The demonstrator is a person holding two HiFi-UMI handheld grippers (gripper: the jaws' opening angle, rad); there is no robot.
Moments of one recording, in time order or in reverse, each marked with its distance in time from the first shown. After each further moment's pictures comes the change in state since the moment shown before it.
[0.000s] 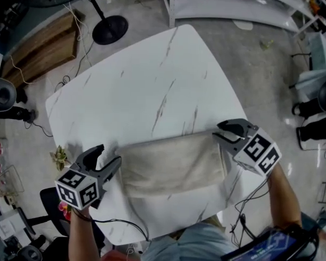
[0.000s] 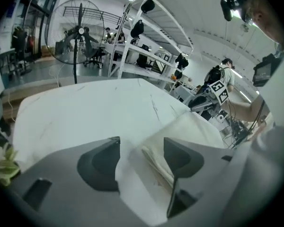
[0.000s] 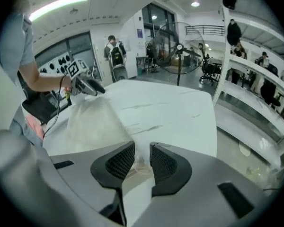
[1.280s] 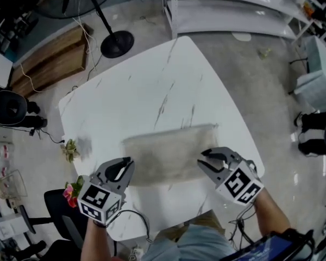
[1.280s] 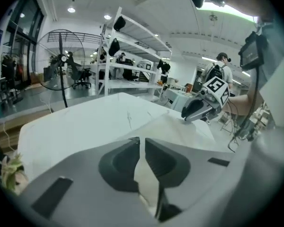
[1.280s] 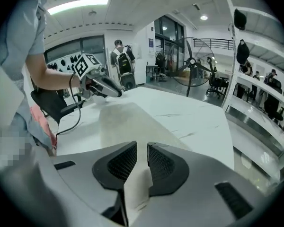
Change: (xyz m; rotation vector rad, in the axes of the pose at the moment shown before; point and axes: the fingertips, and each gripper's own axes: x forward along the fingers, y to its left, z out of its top) left arm -0.030 -0.091 -0.011 0.212 -0.113 -0.025; right arm -0.023 0.122 0.003 -0.114 -0.069 0.019
